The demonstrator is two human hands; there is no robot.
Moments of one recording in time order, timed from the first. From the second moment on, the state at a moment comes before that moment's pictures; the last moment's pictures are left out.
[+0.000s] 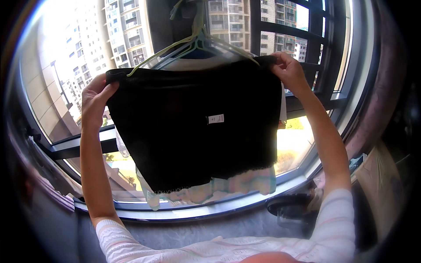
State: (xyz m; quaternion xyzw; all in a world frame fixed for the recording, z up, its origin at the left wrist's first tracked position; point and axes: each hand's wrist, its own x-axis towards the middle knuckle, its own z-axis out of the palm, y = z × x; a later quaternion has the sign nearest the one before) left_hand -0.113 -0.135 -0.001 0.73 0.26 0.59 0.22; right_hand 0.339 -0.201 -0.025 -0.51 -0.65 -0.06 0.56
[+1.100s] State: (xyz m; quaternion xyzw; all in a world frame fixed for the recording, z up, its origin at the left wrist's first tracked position) left_hand -0.055 -0.257 -0.175 0.80 0.16 0.57 -0.08; right_hand 0.293 -0.444 -0.346 -0.75 -0.42 0.32 0.40
